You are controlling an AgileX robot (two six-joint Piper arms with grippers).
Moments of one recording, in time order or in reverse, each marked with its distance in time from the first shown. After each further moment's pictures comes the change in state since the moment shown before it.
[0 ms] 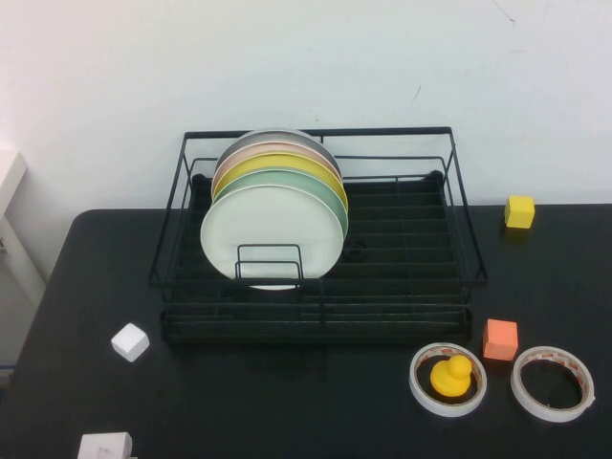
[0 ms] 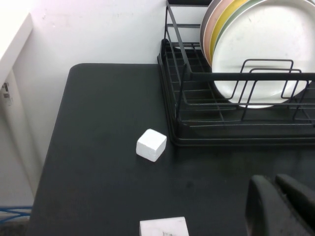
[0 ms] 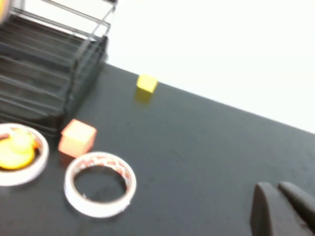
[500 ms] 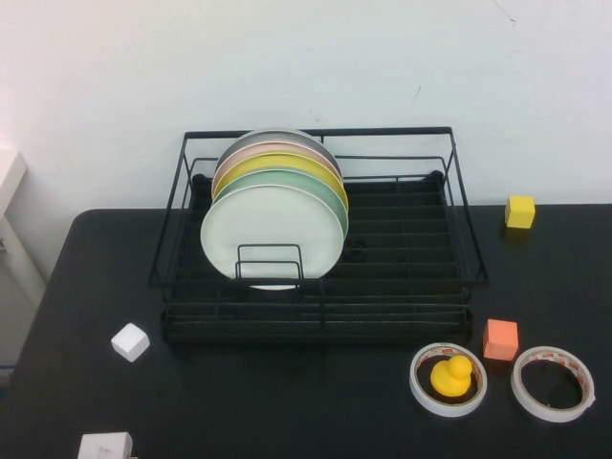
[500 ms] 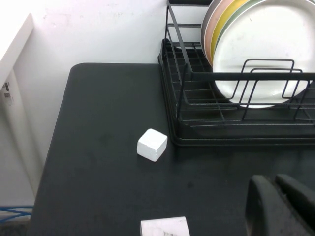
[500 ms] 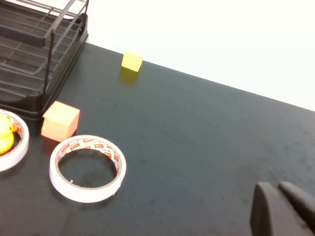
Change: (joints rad) right arm -0.067 -0.017 0.094 0.011 -0.058 0.000; left arm 0.000 0.000 0.000 0.000 0.000 0.000
